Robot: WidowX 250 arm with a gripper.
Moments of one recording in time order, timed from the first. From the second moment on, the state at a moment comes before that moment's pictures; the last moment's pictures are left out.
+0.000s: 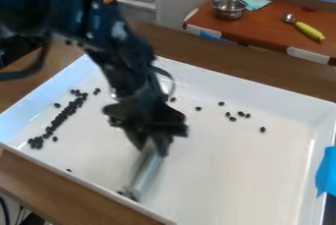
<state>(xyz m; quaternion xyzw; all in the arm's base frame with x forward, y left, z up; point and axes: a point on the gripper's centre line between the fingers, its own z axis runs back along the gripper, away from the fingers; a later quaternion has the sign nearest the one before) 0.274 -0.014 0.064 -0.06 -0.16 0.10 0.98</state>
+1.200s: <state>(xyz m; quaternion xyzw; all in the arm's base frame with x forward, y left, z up) 0.261 0.085 0.090 -0.07 -0.15 0.09 0.98</state>
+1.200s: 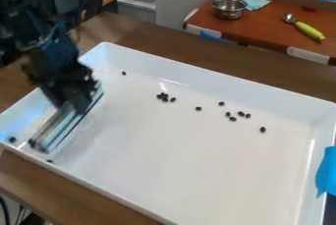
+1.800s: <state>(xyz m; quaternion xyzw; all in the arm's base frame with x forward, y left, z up) 0.321 -0.052 0.124 -0.09 -0.11 0.08 0.99</state>
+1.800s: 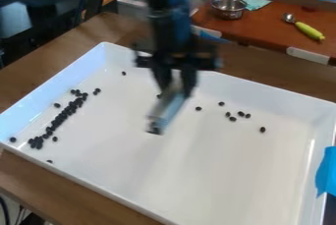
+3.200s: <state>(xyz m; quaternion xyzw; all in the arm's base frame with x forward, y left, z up) 0.369 -0.144 0.071 -0.05 -0.11 0.07 0.99</state>
